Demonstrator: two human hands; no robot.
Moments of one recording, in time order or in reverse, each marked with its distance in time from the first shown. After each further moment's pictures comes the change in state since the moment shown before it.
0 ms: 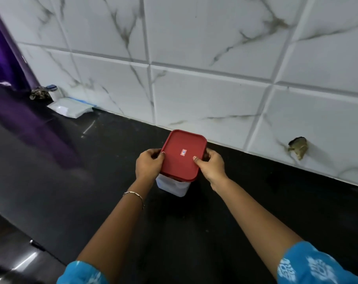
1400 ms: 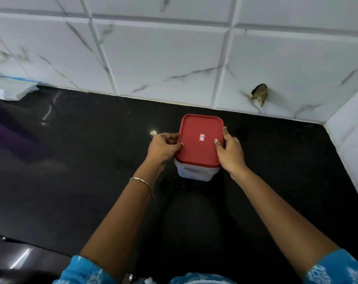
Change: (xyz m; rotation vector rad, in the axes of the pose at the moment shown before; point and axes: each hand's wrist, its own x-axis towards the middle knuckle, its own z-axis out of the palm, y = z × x) left_hand -0.080 0.027 0.079 -0.172 -0.503 -0.121; right_hand -0.075 0.052 -0.116 -0.473 0.196 0.093
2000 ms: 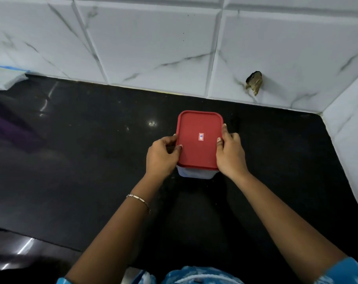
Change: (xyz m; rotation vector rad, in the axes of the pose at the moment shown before) left_hand -0.042 -0.019 0.036 0.240 0.134 0.184; right_hand -0.025 0.019 -0.021 -0.167 0.001 -0.062
